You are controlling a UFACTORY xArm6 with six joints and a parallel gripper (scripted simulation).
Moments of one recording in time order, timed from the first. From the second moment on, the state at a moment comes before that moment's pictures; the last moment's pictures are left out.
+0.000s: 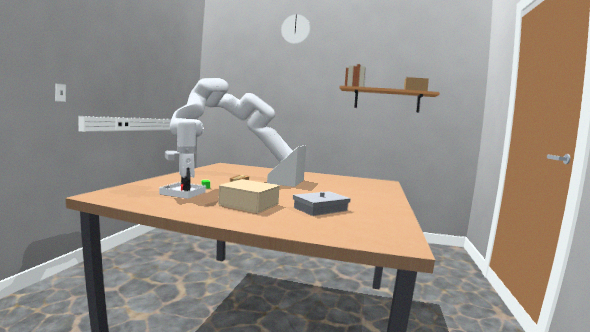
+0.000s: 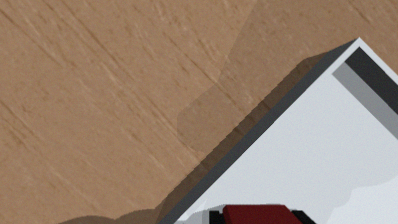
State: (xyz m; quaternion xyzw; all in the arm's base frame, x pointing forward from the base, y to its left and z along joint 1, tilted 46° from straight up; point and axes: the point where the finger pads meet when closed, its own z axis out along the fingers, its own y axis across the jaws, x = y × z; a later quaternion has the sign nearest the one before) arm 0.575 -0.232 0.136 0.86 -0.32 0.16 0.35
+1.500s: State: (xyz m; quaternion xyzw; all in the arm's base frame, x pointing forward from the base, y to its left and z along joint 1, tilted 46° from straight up) arm 0.575 -0.232 0.136 0.86 -0.32 0.16 0.35
